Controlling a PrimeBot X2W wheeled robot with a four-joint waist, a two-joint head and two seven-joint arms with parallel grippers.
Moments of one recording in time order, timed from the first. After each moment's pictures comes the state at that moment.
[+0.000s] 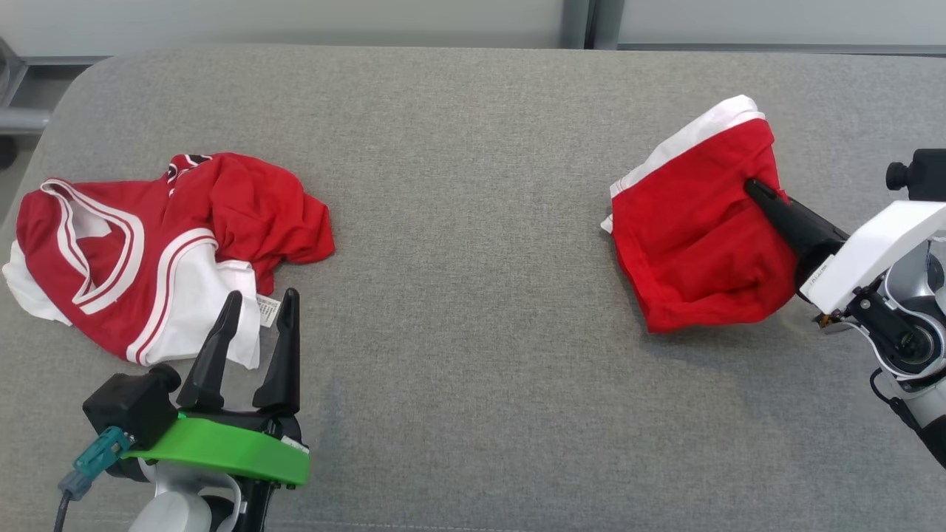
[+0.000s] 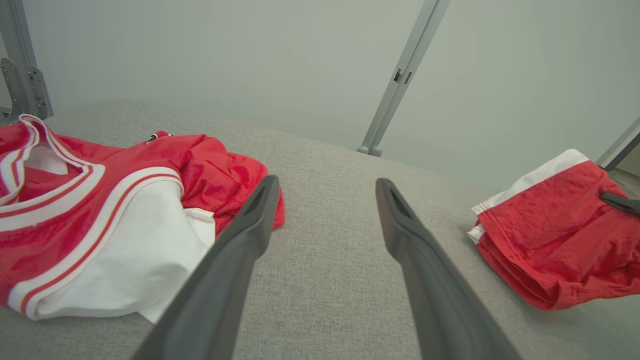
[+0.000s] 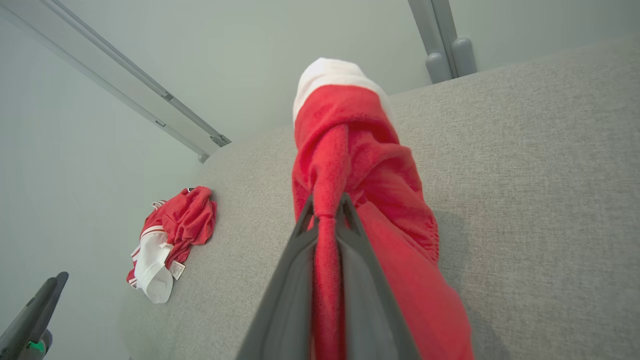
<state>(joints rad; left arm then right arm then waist) -0.06 0.25 -0.37 -0.07 -0.71 0.12 -0.24 -0.41 -0.54 0.47 0.22 1.15 0.10 0.16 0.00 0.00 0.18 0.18</state>
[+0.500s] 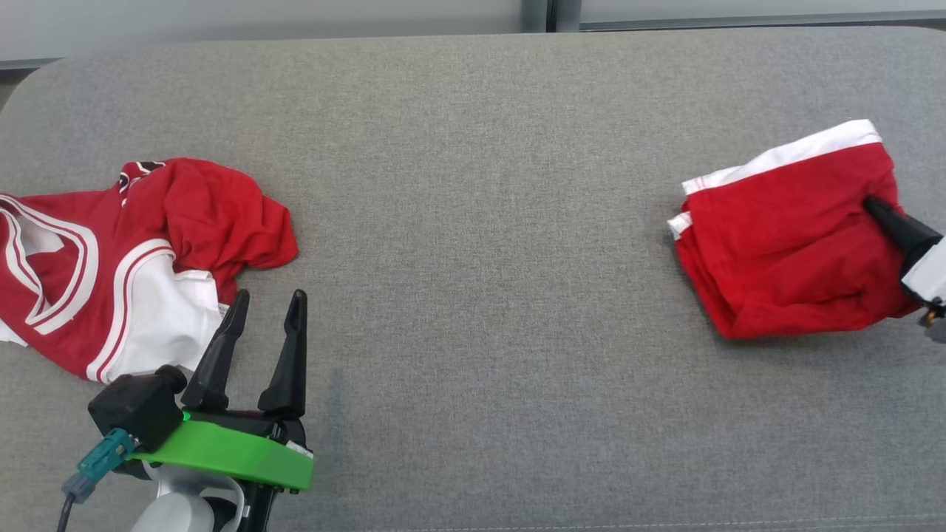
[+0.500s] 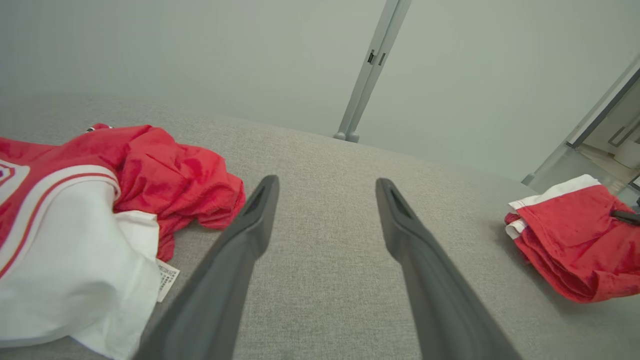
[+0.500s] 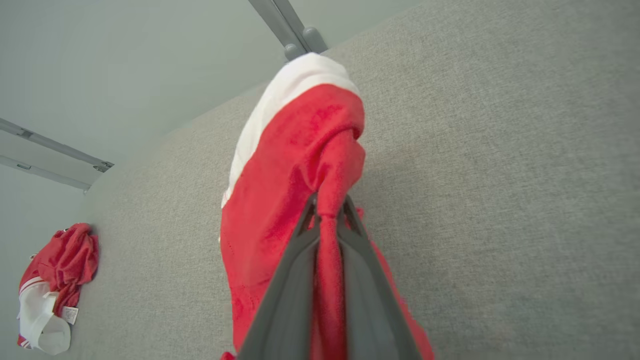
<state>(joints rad) -0.06 0.26 -0.38 -0.08 -0.70 0.11 -0.25 -0.38 -0.66 0.40 0.34 1.20 0.00 0.24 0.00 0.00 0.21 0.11</state>
